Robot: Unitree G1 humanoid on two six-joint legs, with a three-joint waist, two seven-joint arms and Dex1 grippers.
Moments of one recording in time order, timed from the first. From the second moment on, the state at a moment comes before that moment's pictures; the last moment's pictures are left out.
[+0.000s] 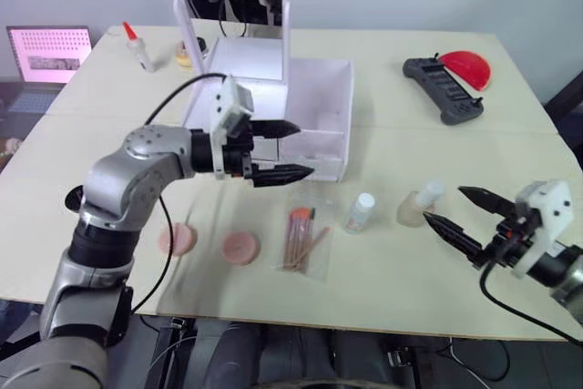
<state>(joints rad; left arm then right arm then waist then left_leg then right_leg) -0.65 0.58 -0.10 -0.23 -0.64 0.69 -0.99 0.26 -0.67 -0.55 -0.58 0.62 0.62 0.71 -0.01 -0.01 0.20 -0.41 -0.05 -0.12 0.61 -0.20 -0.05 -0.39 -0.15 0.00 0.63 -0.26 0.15</state>
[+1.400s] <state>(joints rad) -0.59 0.64 -0.06 -0.33 -0.66 0.75 -0.98 0.08 -0.72 -0.42 -0.45 0.65 0.60 0.73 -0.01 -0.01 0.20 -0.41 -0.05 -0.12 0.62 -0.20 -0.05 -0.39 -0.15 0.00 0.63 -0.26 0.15</state>
